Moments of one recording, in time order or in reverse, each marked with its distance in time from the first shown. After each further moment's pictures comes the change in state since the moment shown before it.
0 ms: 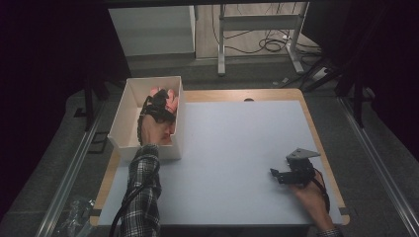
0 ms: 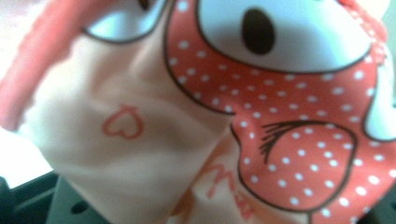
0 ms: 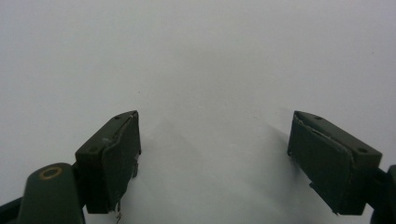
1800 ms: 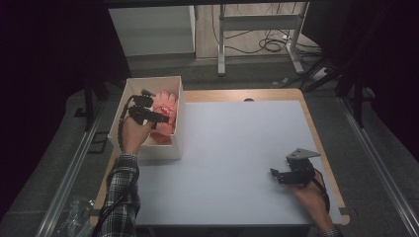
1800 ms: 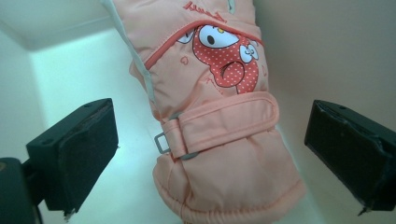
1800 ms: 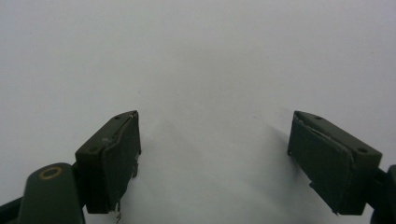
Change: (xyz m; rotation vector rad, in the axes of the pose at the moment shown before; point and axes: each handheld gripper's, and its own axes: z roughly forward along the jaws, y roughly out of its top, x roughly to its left) left arm 0.030 -0.041 -0.064 -0.247 -0.136 0.103; right arm 0.000 0.000 0.000 0.000 0.000 0.000
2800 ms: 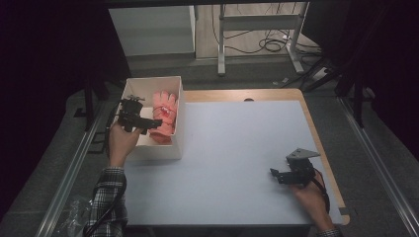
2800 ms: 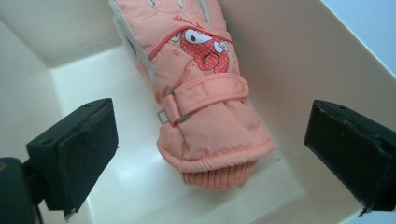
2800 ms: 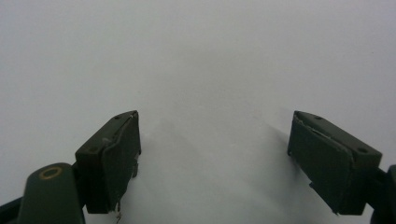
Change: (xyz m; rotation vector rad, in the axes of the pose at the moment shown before) left arm 0.000 -0.030 -0.043 -0.129 -0.044 0.060; right arm 0.000 0.000 0.000 0.000 0.000 -0.001
